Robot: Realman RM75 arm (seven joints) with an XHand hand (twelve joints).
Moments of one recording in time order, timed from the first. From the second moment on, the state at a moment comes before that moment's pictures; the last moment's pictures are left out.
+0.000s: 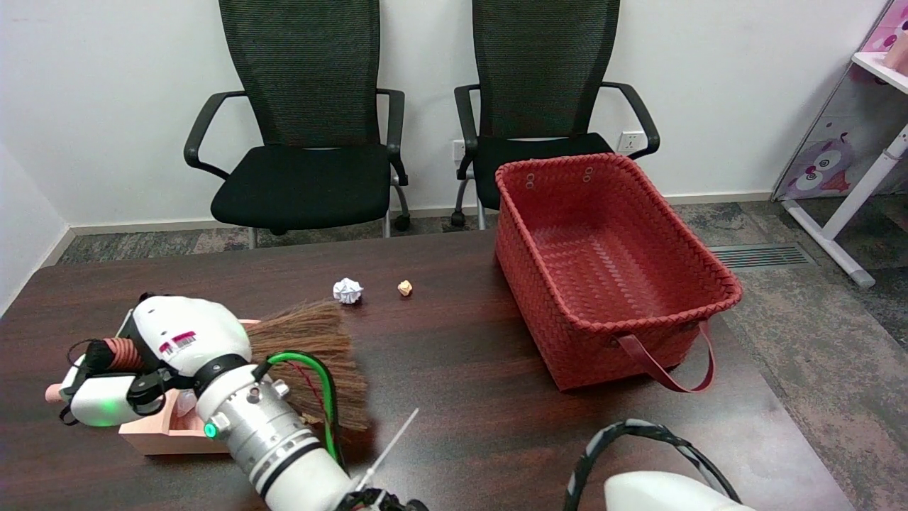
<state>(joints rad) 0.40 -1.89 0.39 -0.94 -1.80 0.79 -0.25</state>
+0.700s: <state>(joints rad) 0.52 -1.98 0.40 -0.72 -1.53 0.77 0.02</state>
